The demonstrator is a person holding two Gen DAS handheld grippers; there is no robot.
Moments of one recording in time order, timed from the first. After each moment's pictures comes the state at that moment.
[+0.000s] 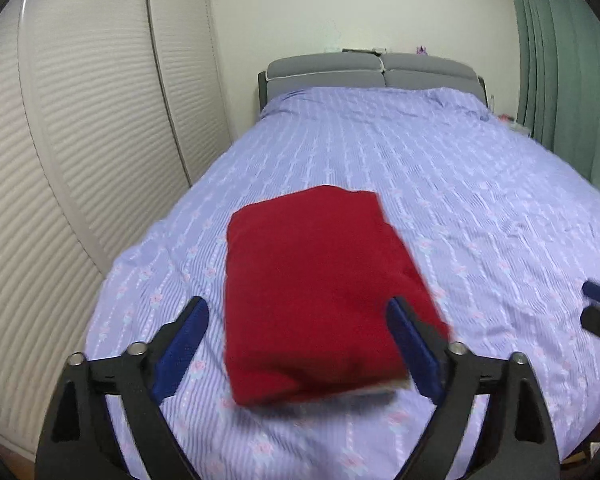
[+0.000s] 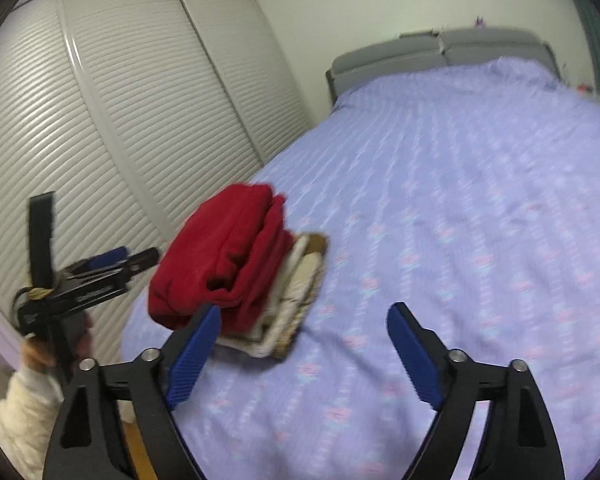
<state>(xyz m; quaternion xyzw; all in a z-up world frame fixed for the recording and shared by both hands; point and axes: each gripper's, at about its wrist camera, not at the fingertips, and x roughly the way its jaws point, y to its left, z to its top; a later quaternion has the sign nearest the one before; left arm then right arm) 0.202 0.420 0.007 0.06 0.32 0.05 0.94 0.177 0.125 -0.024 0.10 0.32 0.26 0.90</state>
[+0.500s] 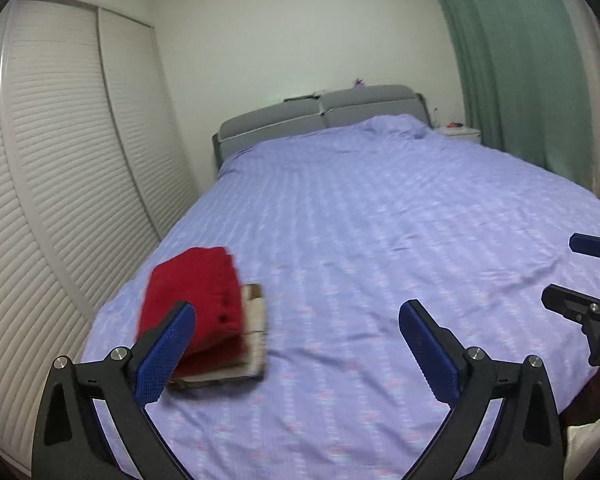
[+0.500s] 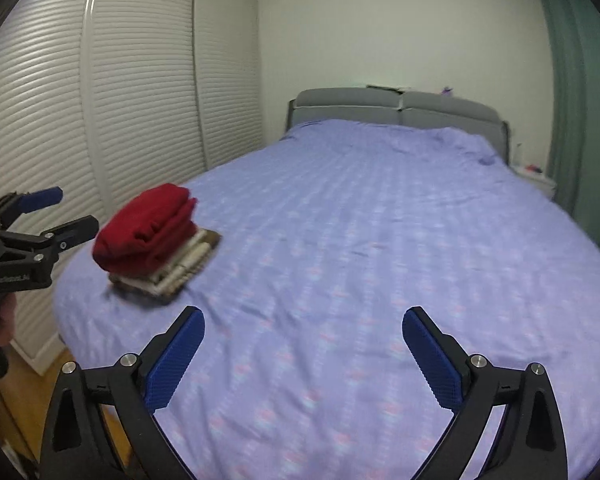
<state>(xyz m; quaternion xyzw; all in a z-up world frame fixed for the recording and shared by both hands) 0.088 0.214 0.045 0.12 0.24 -0.01 0.96 0.082 -0.034 0.025 -0.03 0.27 0.16 0.95</state>
